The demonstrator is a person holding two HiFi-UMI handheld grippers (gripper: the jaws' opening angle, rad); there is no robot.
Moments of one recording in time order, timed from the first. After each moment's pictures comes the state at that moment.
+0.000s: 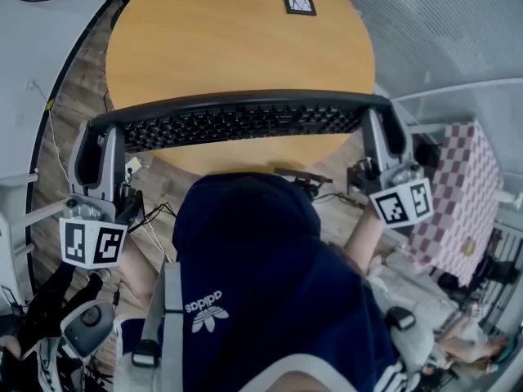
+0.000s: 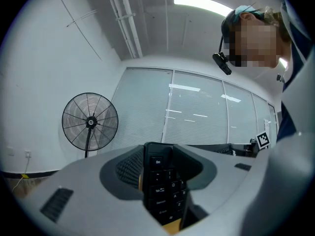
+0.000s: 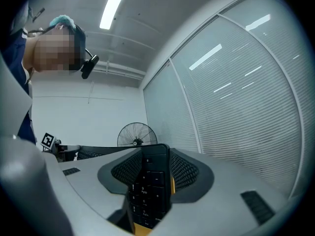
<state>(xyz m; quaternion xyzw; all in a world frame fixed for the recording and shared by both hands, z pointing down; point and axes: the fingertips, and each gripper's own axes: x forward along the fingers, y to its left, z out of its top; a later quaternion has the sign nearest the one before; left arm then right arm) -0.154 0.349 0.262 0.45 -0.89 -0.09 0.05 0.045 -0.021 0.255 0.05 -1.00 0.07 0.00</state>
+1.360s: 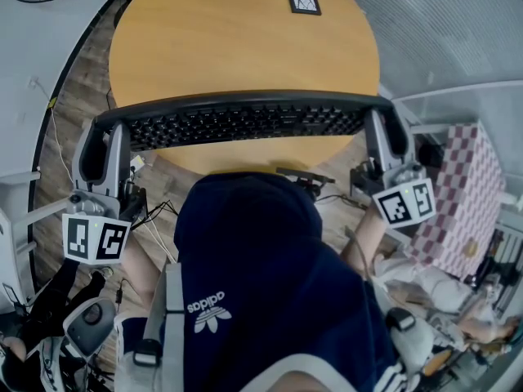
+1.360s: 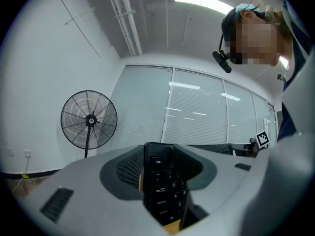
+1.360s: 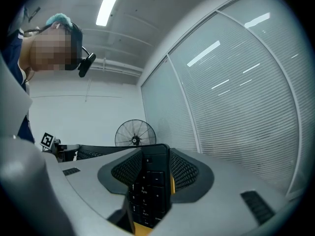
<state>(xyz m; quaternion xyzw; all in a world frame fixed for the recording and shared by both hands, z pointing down) -0.170 0.339 0.270 0.45 -0.88 -0.08 0.07 0.032 -0.029 0.269 0.05 -1.00 0.08 0.02</state>
